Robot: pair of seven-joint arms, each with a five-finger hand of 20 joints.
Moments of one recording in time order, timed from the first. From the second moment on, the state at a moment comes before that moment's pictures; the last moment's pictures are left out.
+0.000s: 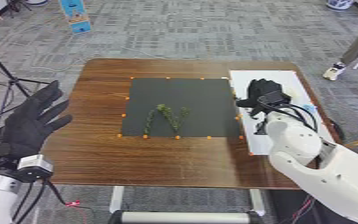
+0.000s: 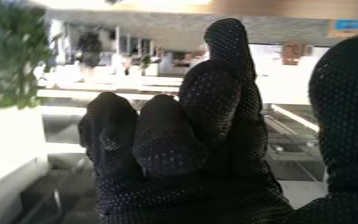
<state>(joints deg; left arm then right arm) 134.3 -57.0 -114.4 -127.6 42.1 -0.3 5.3 -64.9 -37.6 39.8 -105.2 -128.0 4.2 41.5</state>
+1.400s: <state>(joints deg) 134.4 -56.7 -114.5 -127.6 41.9 -0.4 5.2 -56.2 -42.2 33.6 -91.7 -120.8 -8.8 43.3</state>
